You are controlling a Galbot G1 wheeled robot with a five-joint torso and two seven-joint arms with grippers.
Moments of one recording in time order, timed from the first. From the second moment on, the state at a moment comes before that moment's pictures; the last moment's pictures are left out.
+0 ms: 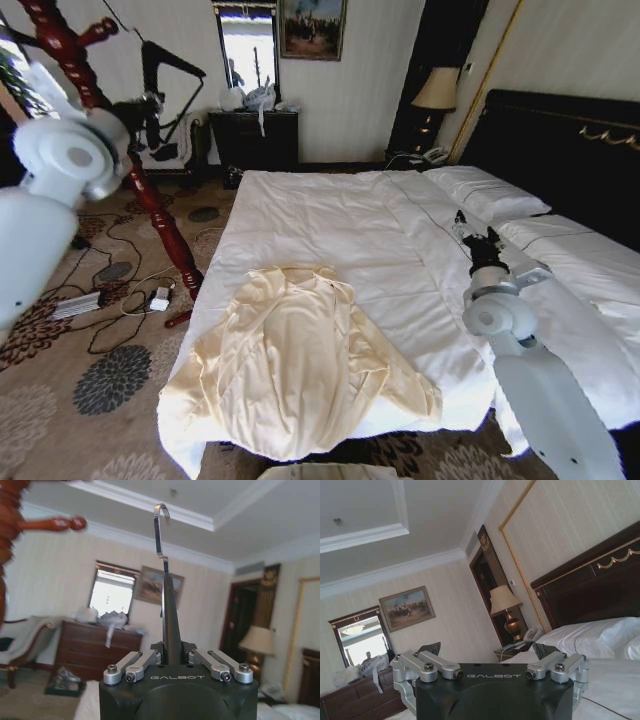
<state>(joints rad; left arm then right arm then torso) 0.16 -0.52 -0.06 -1.85 -1.48 0.31 -0.43 -1.03 0.91 0.61 1.93 0.97 0.01 0.47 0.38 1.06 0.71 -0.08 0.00</state>
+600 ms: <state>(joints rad) 0.68 -0.63 -0.12 -2.02 -1.36 0.26 -0.27 -0.92 0.86 0.32 1.74 1.15 0.06 0.37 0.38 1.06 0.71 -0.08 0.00</state>
